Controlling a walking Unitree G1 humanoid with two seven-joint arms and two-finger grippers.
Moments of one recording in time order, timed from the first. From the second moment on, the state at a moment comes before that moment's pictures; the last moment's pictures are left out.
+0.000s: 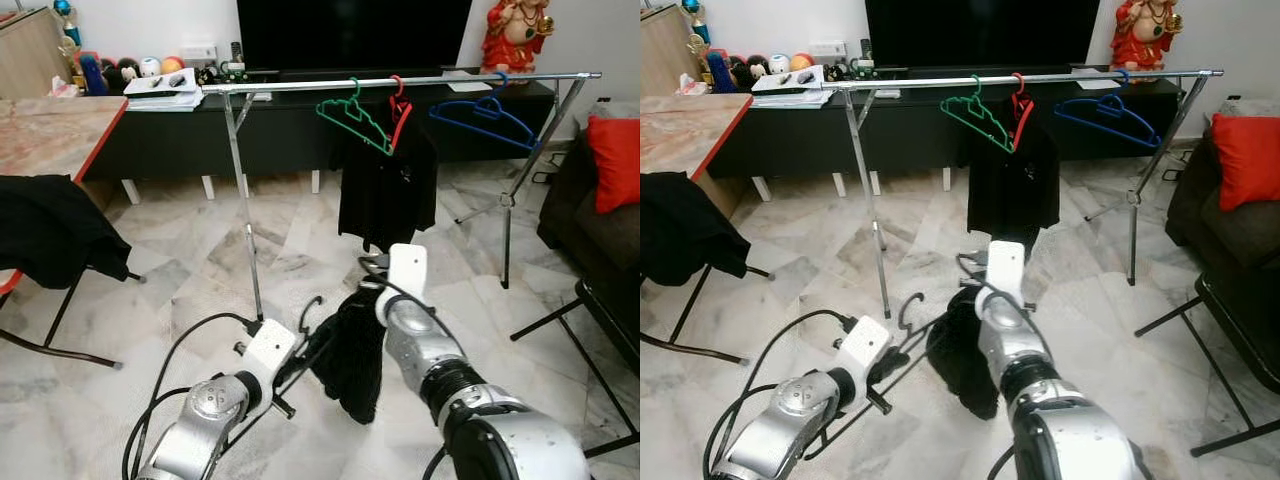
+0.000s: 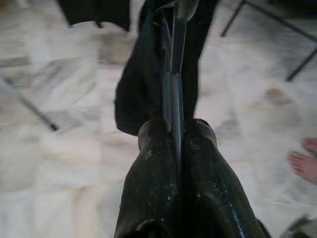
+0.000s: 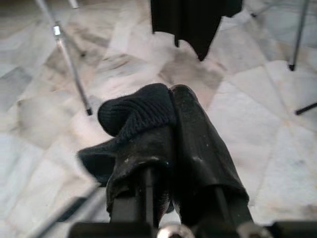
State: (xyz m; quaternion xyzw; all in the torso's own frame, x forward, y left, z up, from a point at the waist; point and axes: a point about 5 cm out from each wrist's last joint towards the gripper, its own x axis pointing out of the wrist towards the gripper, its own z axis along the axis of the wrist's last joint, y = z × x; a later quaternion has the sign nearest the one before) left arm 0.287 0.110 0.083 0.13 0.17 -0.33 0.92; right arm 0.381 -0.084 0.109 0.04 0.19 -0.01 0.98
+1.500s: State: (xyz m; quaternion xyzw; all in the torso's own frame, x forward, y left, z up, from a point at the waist) left arm 0.288 0.109 0.087 0.16 0.16 -0.33 0.92; right arm 0.384 -0.100 0.111 0.05 0.18 -0.04 0.98
